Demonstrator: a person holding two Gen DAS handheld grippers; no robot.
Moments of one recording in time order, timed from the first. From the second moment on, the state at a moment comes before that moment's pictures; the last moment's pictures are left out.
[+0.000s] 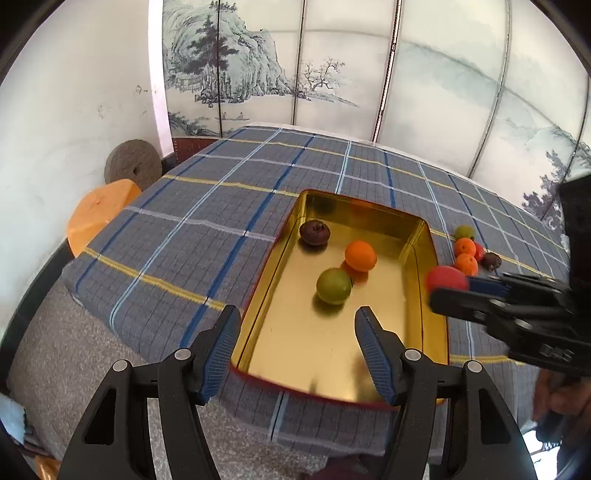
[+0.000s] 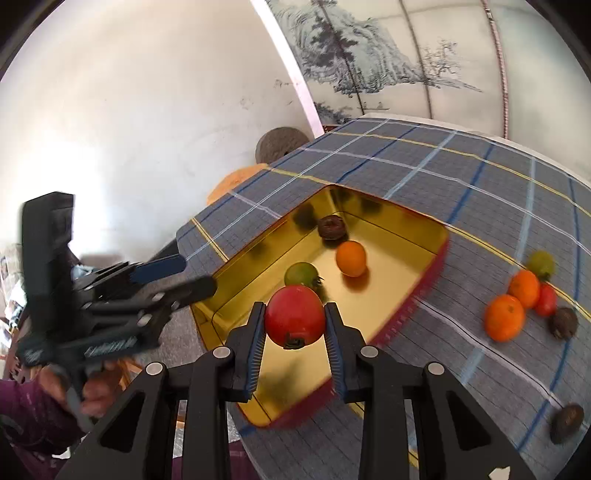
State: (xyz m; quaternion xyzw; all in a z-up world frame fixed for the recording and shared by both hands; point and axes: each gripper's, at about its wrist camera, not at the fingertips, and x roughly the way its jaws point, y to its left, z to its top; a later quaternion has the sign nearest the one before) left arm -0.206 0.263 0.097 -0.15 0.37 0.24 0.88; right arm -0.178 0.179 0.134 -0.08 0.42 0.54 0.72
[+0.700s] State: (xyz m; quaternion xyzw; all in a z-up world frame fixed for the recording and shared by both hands) left arm -0.243 0.245 0.109 -0.11 0.35 0.28 0.88; right arm -0.176 0.219 0.101 -0.09 0.47 0.52 0.71
